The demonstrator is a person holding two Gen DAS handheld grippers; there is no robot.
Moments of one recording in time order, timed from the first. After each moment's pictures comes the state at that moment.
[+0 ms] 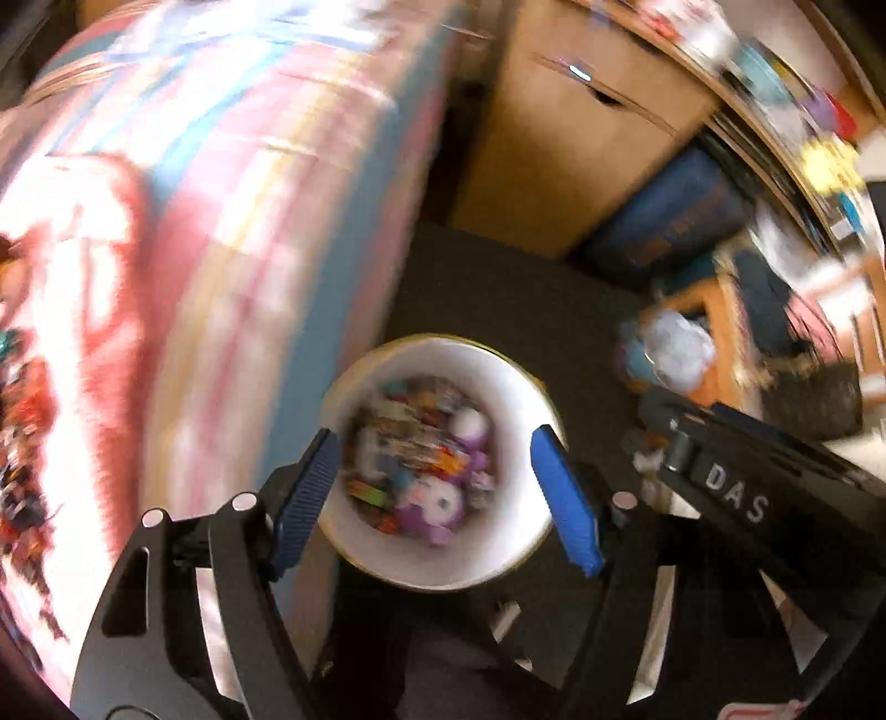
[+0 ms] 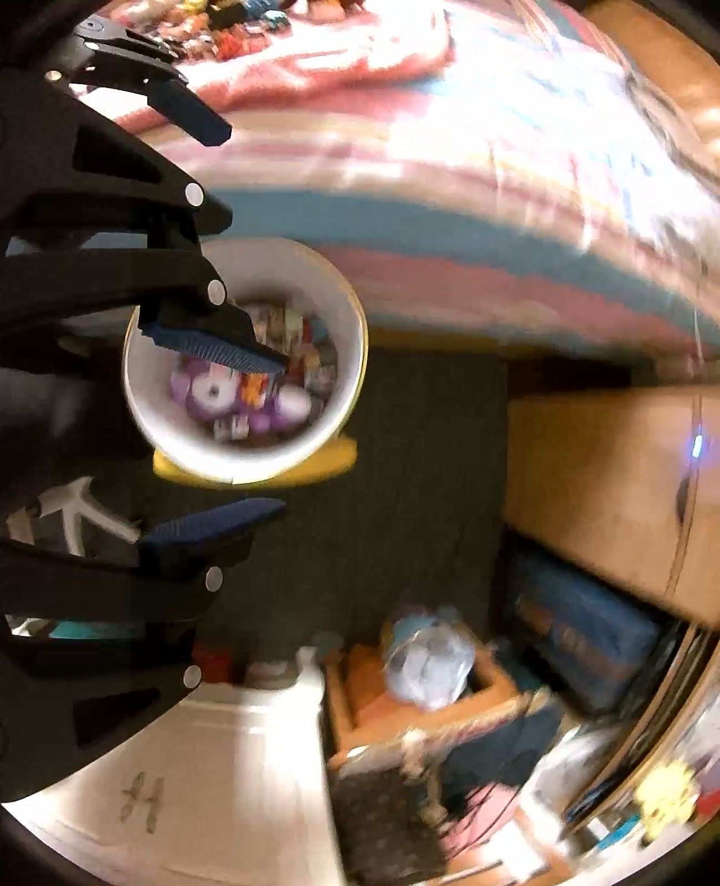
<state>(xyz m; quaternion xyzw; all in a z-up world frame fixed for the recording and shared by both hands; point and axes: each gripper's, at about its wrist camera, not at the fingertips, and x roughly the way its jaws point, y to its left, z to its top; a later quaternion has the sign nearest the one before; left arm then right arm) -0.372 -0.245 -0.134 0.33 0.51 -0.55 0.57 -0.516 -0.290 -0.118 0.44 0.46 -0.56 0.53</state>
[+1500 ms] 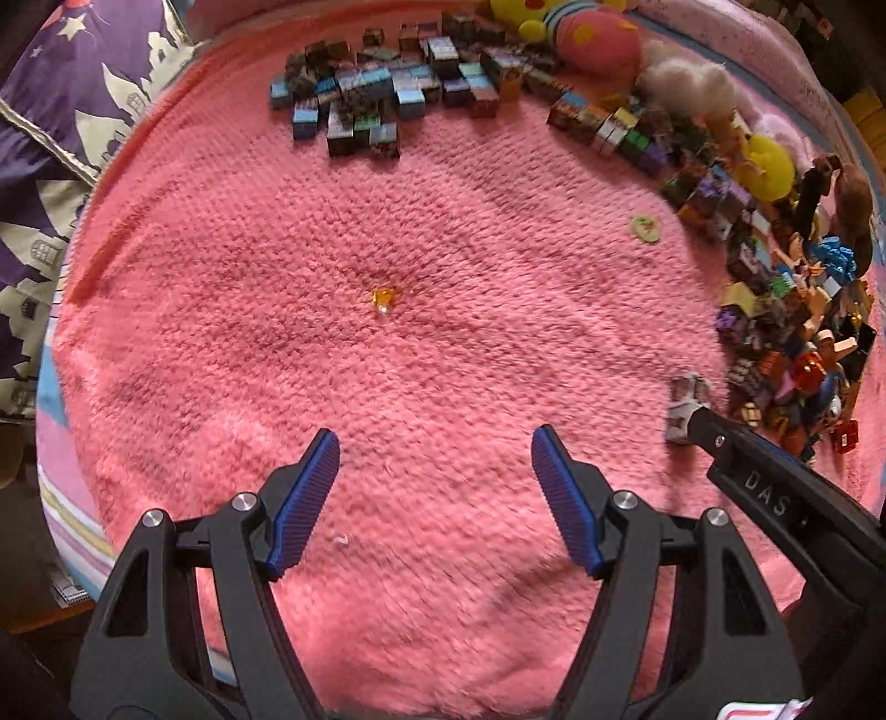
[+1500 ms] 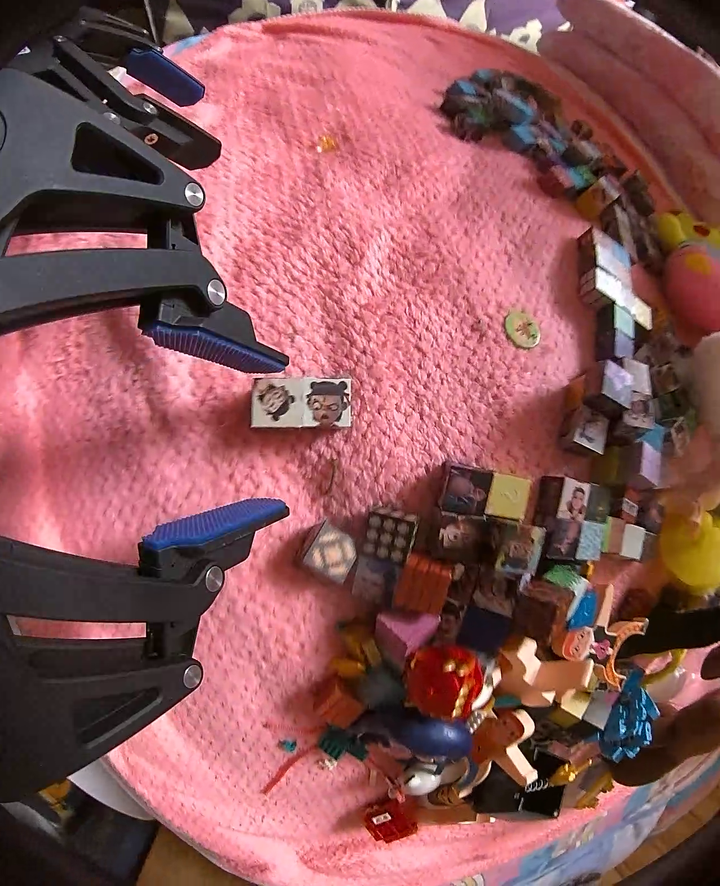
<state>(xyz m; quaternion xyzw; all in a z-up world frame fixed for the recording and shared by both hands) -0.016 0.263 -0.199 -0.02 0.65 0.03 0.76 0.002 0.081 -0.222 0.11 0.67 -0.08 0.73</state>
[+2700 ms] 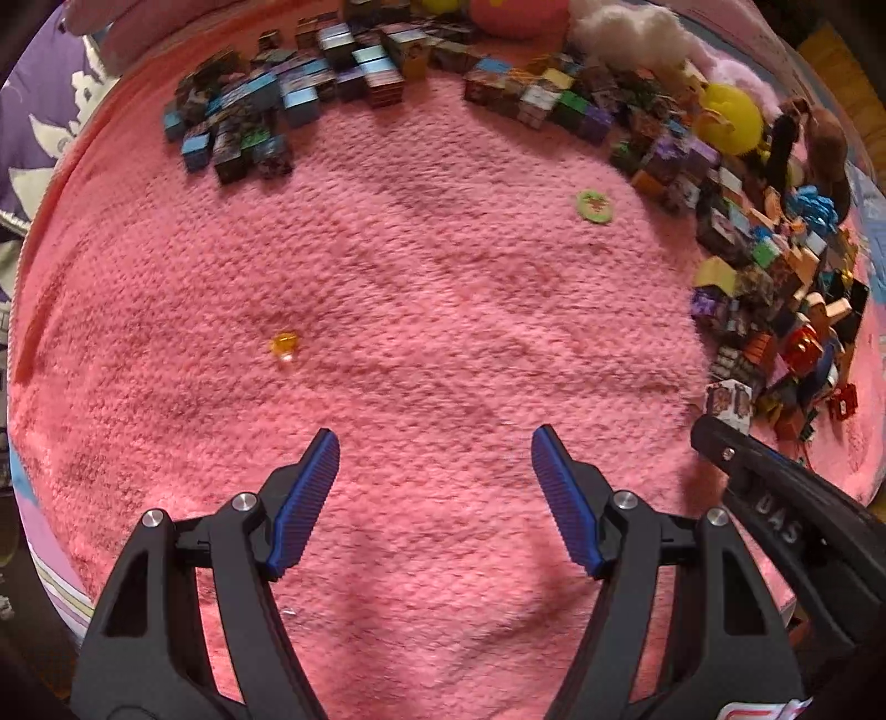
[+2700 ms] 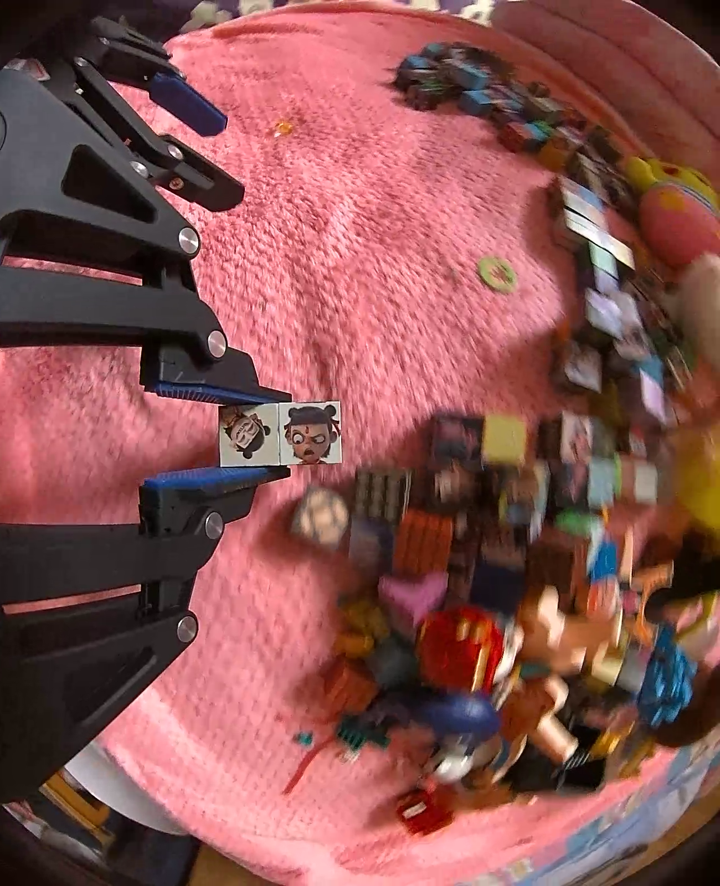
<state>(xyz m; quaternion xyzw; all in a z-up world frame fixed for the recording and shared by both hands) 0.034 0.207 -0.226 0.01 0.66 -0.05 0.75 0.005 0.053 -0.227 0.16 0.66 -0.12 0.72</state>
